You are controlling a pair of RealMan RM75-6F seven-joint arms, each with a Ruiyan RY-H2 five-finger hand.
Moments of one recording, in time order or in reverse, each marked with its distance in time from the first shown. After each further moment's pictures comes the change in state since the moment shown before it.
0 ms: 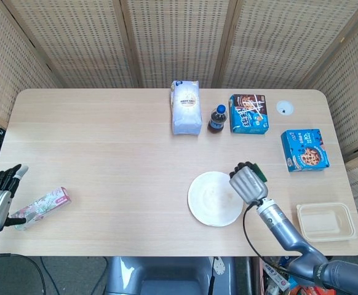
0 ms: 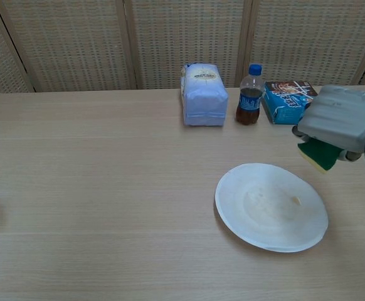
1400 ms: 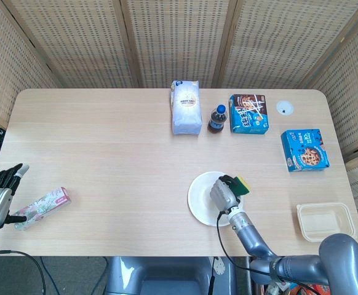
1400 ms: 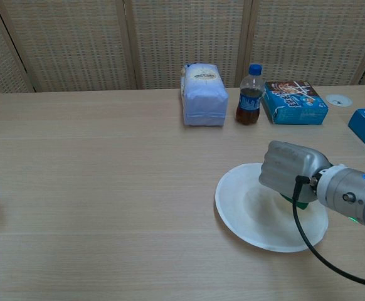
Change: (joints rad) left arm -0.025 0.010 -0.002 0.010 -0.033 -0.051 -0.039; right arm 0.201 -0.294 -0.160 0.101 0.444 0.088 -0.466
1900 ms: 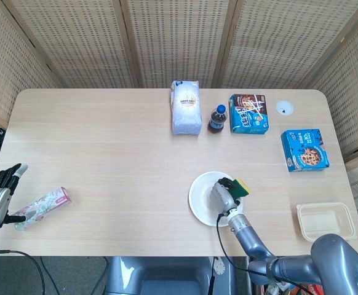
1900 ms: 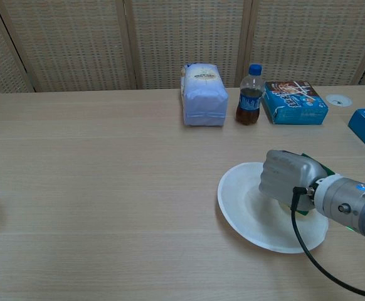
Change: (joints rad) left arm -0.002 0.005 0.001 0.002 -0.004 -0.008 -0.016; right arm 0.012 -0.040 -0.037 0.064 0.012 -0.007 -0.002
